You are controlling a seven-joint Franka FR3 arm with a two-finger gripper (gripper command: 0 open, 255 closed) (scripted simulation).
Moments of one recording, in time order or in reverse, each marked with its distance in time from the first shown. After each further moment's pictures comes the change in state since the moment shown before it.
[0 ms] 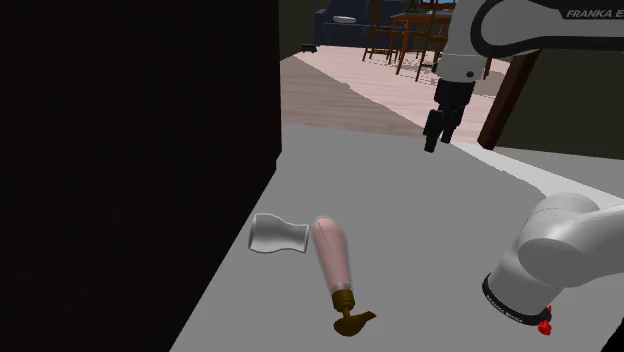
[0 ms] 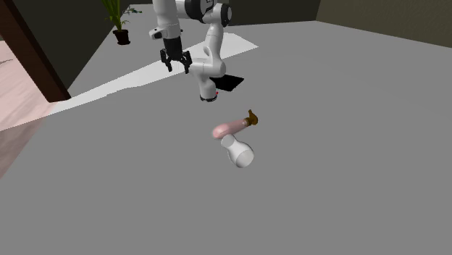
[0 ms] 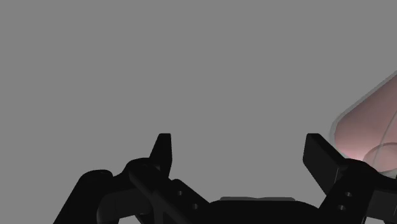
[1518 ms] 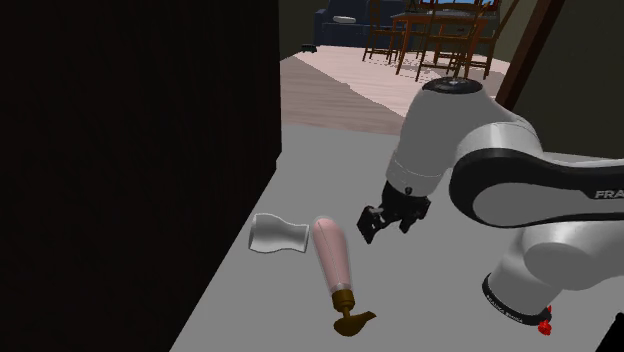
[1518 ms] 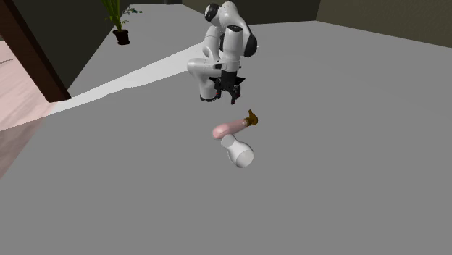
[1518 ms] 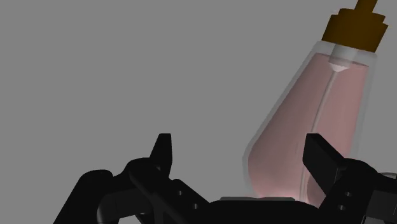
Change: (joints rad) arm 0.093 -0.087 0.712 -0.312 0.427 0.433 0.806
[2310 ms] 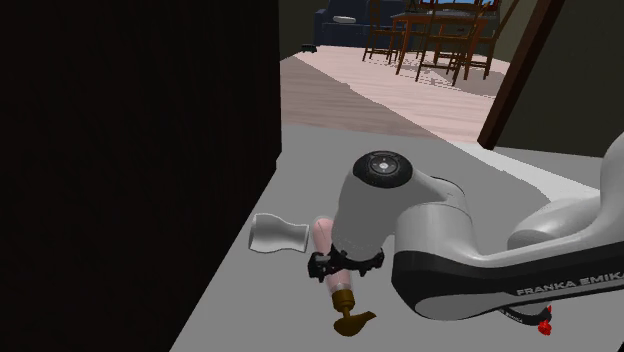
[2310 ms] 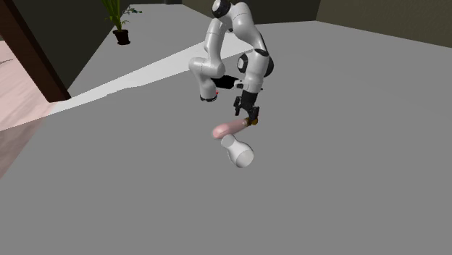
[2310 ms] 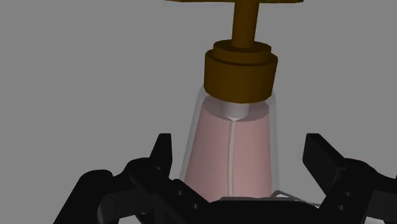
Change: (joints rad) arm -0.289 0.302 0.520 0.159 0.013 0.296 0.411
